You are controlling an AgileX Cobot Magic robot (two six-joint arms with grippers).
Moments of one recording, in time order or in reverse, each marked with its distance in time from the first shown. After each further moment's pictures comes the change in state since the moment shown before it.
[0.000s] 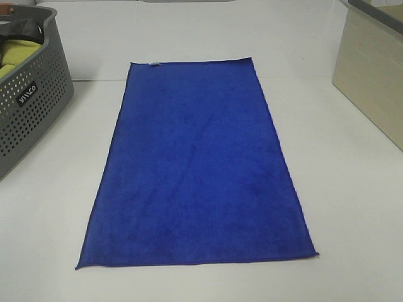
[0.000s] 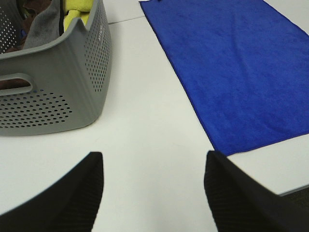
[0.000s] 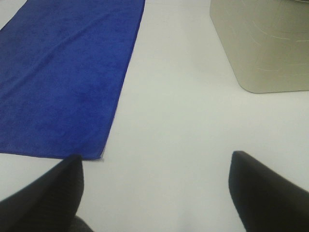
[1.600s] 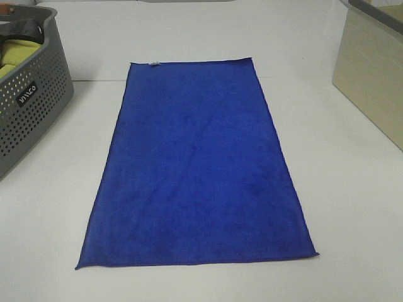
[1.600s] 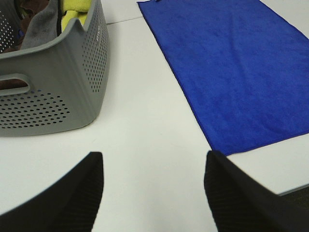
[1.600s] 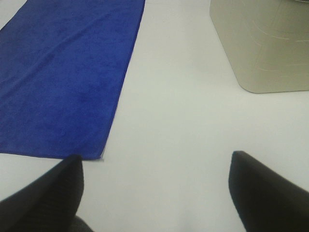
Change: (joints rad) left arm 0.000 0.000 0.000 -0.007 0.000 0.000; right arm 0.000 0.000 0.000 0.000 0.000 0.000
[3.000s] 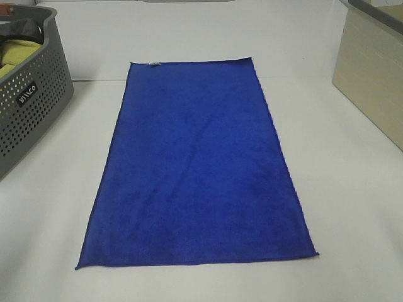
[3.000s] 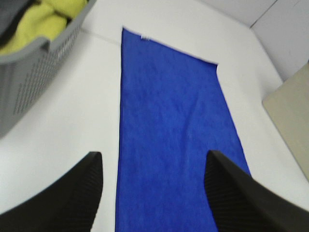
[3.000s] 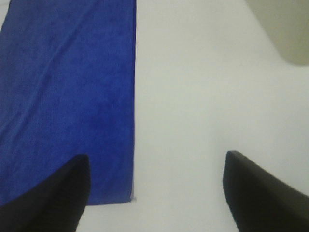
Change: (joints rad) left arm 0.000 0.628 0.035 -0.399 -0.621 -0.200; right arm 0.000 0.680 -0.017 0.133 -0.421 0.117
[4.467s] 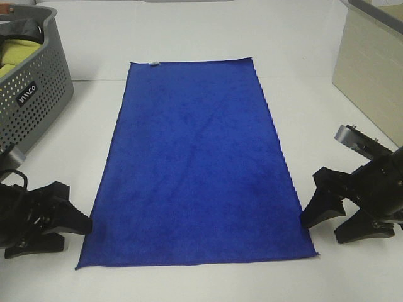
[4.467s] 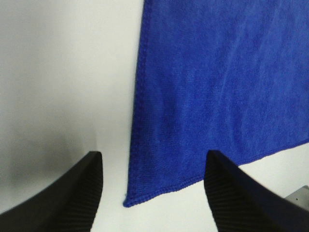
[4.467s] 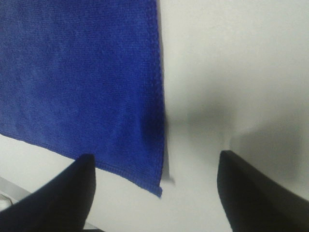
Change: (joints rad) left arm -0.037 1.150 -0.008 -0.897 0.112 1.063; right arm -0.002 1.108 -0.145 0.567 0.014 -0.602
